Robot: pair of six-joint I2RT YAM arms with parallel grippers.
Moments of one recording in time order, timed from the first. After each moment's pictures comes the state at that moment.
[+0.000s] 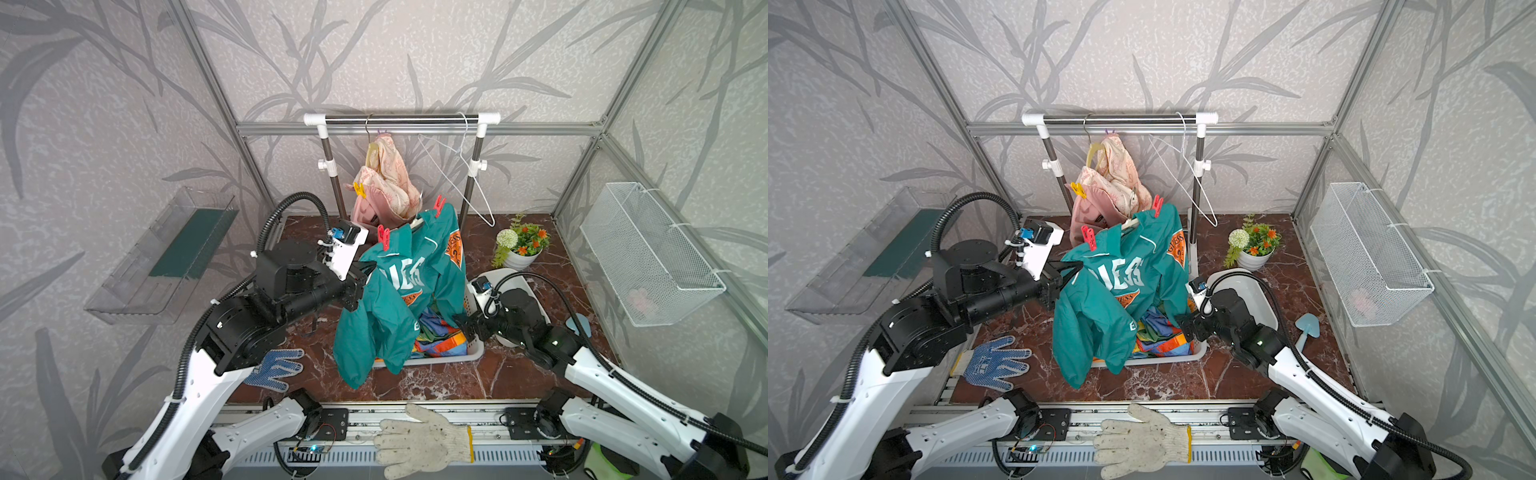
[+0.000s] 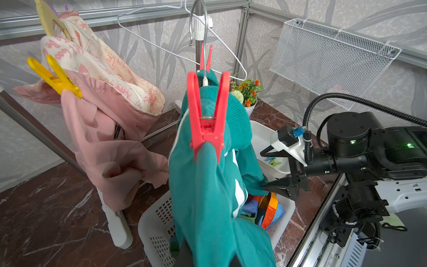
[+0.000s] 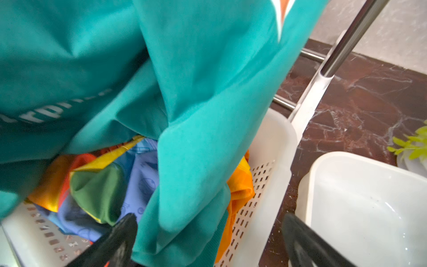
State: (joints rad) left arm -0.67 0.97 1.53 -0.93 0.07 -0.05; right arm 0.67 0.88 0.64 -0.31 -0.03 0.09
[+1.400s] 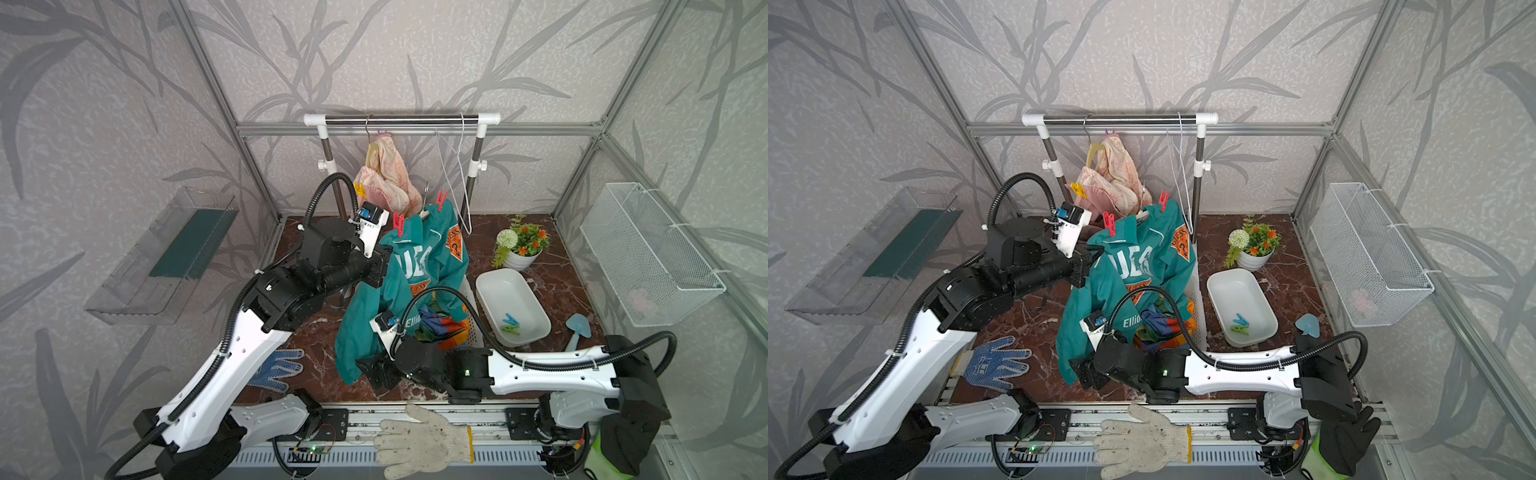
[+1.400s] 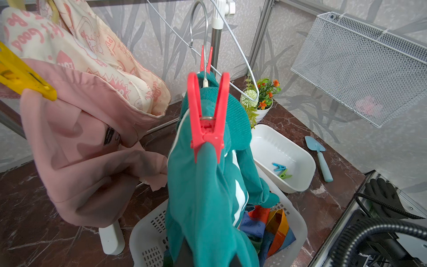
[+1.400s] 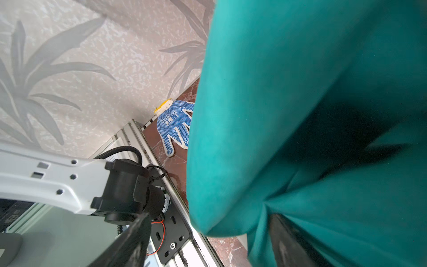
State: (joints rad) left arm -0.68 1.15 1.57 -0.85 -0.01 -0.14; right arm 1.42 1.51 1.08 -0.08 0.31 0.59
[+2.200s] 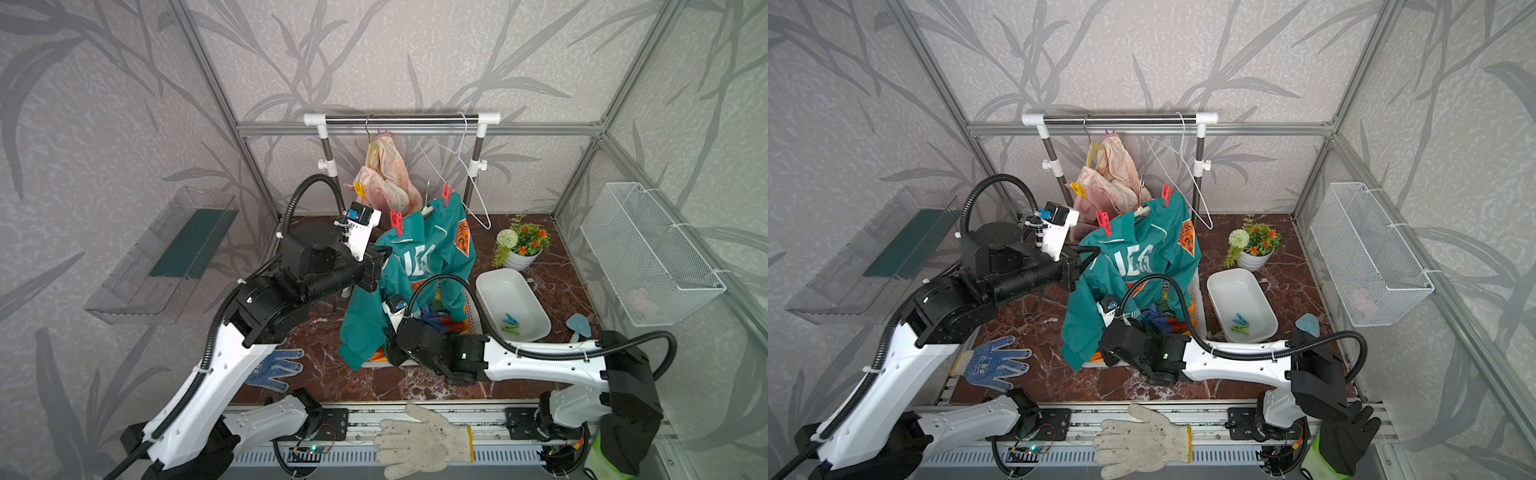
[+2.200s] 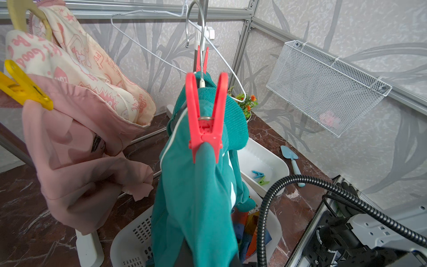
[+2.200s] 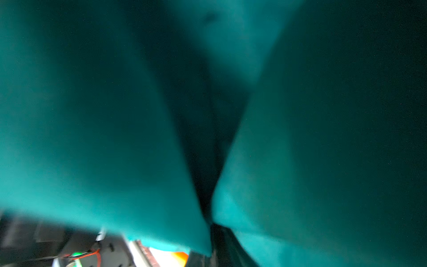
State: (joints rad) left arm -0.68 1.07 1.57 -0.83 0.07 -0.18; right arm 1.30 1.48 1.02 -0.12 0.42 0.53
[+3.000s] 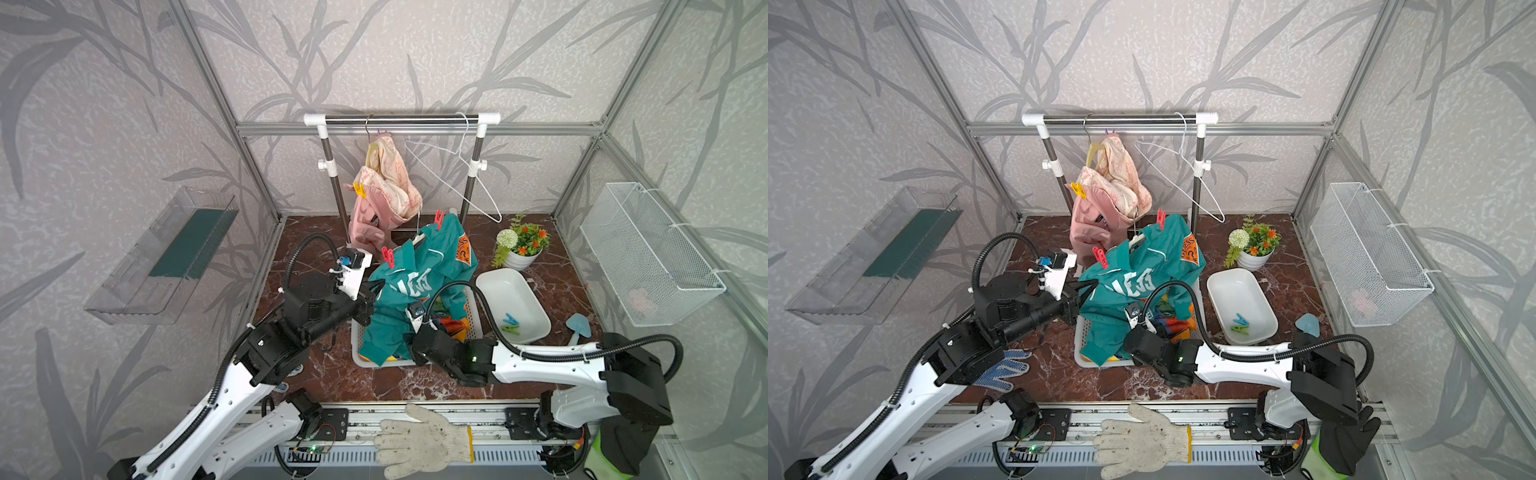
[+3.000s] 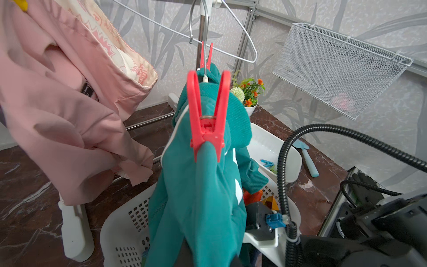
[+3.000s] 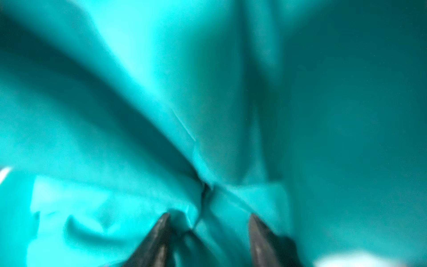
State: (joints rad) left arm -0.69 0.76 0.99 -0.51 0.03 -0.18; right arm 1.25 1.42 0.82 -0.12 0.48 0.48
